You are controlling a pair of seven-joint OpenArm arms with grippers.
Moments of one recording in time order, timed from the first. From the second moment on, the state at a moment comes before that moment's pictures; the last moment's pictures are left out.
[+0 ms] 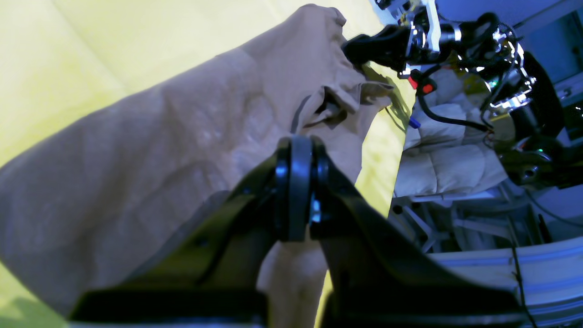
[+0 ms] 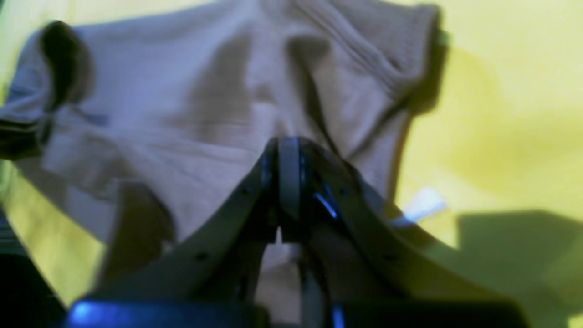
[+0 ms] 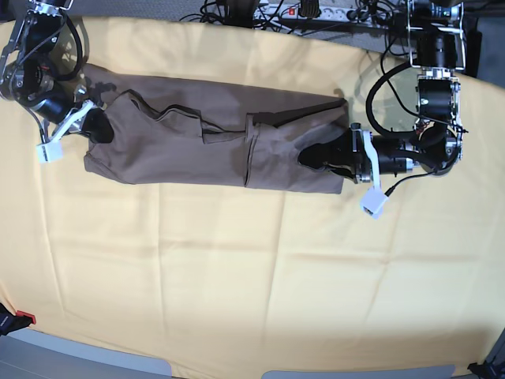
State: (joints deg) left arm -6.0 -22.1 -2.6 84.3 -87.3 -43.7 81.0; right arm -13.7 17.1 29.6 91.9 56.3 41.6 -62.3
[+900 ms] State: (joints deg) left arm 1.1 -20.6 2.8 84.4 -80.8 -43.9 79.9; right arm -3.8 17.1 29.7 92.0 59.4 41.6 -62.9
